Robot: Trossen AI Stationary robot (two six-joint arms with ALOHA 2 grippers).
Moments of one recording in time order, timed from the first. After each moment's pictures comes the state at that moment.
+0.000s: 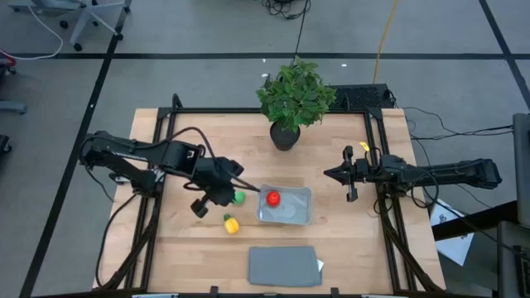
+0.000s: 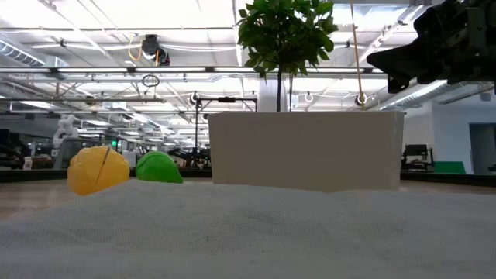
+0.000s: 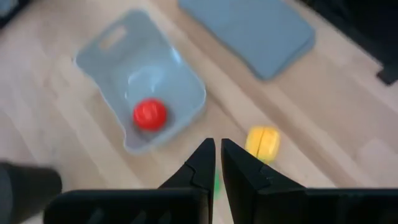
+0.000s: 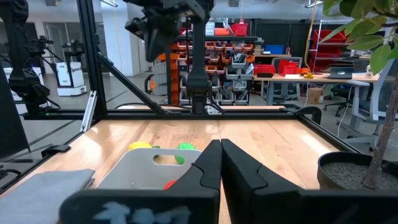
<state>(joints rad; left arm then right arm) -0.18 1.43 1.45 -1.02 0.15 0.53 -0.05 0.47 0.02 0.51 -0.05 0.01</state>
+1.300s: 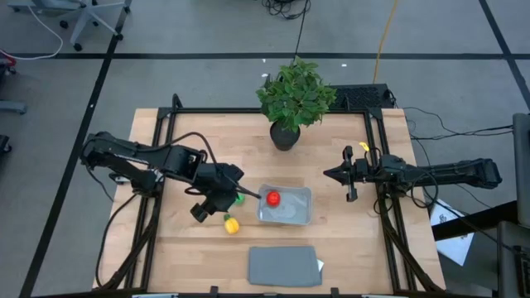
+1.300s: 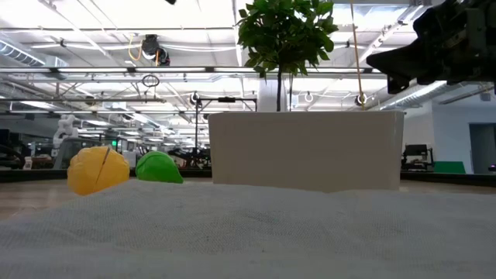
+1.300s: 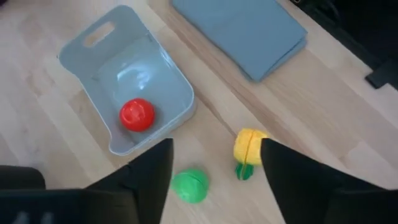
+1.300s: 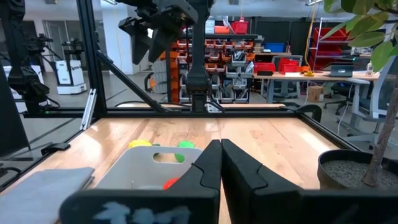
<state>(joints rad) -0.22 1.46 1.45 -1.01 0.15 0.49 -0.05 0.47 0.02 0.51 -0.05 0.01</state>
